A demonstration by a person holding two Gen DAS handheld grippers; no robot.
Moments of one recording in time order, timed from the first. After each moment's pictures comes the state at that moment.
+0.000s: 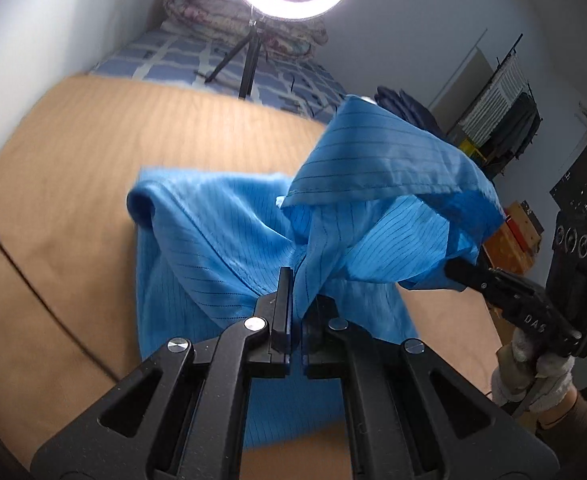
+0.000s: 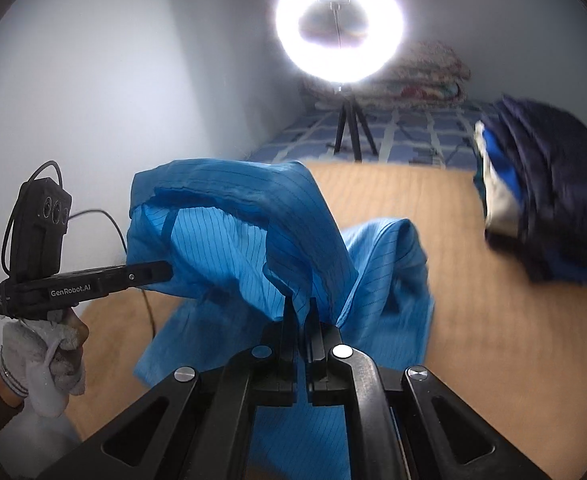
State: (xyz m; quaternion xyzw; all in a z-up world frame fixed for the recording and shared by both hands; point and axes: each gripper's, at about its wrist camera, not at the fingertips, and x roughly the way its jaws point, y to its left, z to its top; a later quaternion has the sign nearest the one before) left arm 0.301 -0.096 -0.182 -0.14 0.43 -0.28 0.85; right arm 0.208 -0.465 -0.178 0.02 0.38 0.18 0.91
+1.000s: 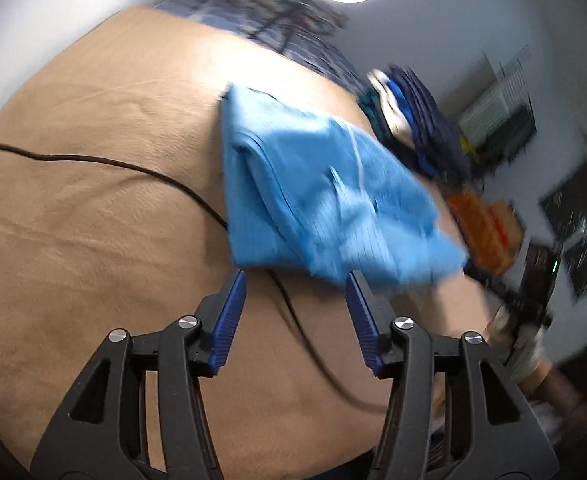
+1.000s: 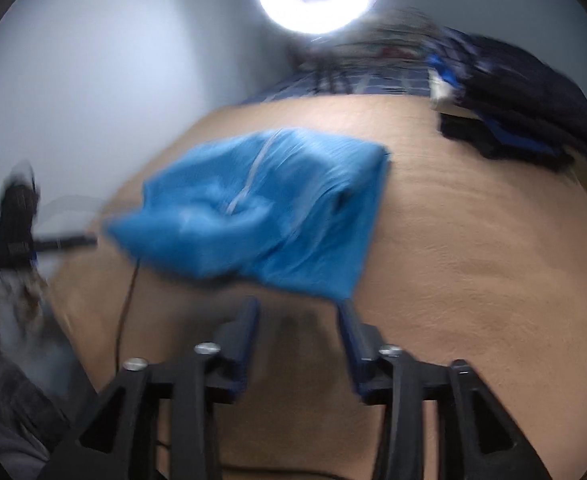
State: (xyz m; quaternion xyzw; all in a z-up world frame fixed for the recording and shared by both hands) left arm 0.205 0.017 -0.217 -0.22 0.47 -0.27 0.81; right arm 0.082 -0.538 -0.231 0.05 0.42 0.16 0.89
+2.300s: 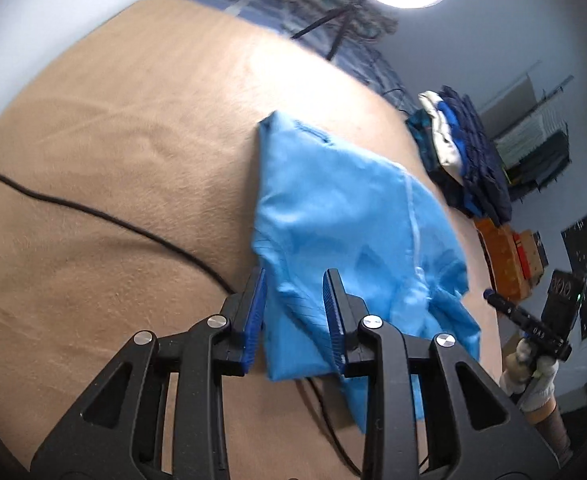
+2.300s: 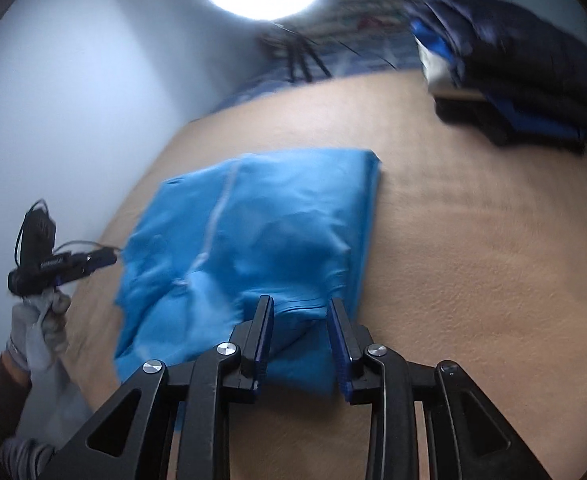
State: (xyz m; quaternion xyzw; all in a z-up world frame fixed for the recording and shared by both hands) left arm 0.283 -0.004 -0.229 -0.20 0.50 -0.22 0.82; right arm 0.173 -0.538 -0.228 0.08 0.46 0.16 0.87
